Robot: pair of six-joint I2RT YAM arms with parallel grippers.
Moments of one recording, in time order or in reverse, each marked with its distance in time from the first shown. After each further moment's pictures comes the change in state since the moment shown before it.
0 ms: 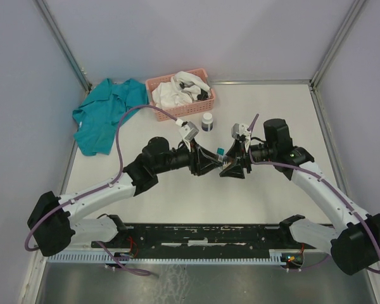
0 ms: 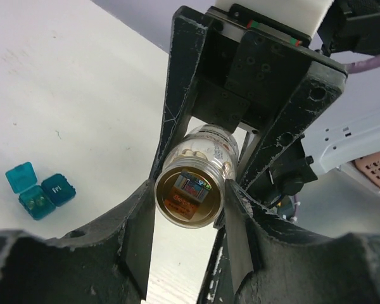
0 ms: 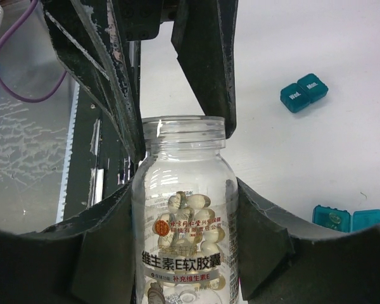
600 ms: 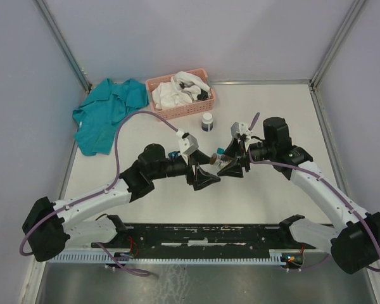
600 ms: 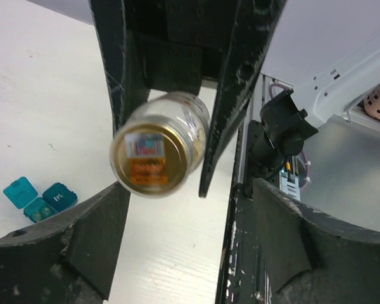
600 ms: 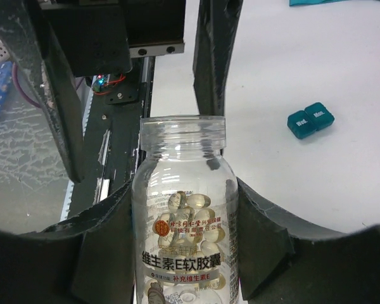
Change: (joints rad) left arm -0.011 -0.065 -0.057 0.019 0.116 0.237; right arm 0.007 0.011 0.000 0.078 -0.073 0.033
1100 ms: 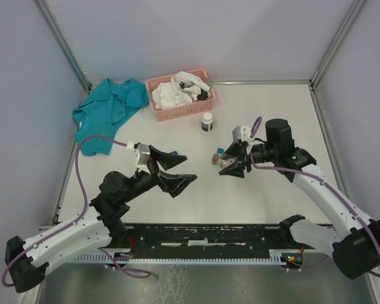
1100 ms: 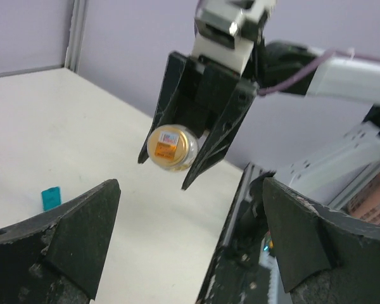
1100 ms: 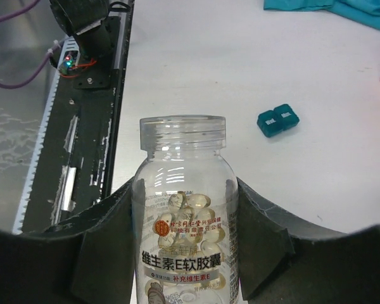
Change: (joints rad) left arm -0.006 -0.462 -0.270 0.071 -0.274 -0.174; right arm 0.000 -0.031 0.000 -0.032 0.053 -0.132
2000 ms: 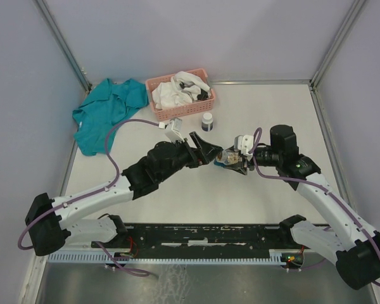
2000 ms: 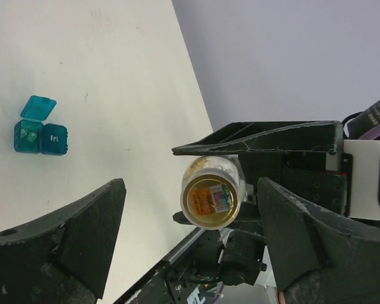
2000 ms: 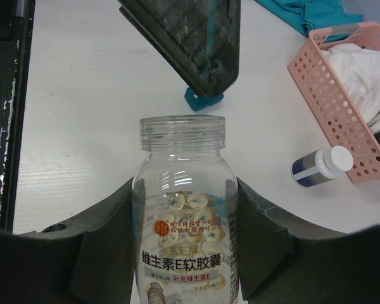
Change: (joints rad) left arm -0.087 0.476 0.386 -0.292 -0.395 -0.587; right arm 0.000 -0.107 -0.071 0.024 0.227 -0.251
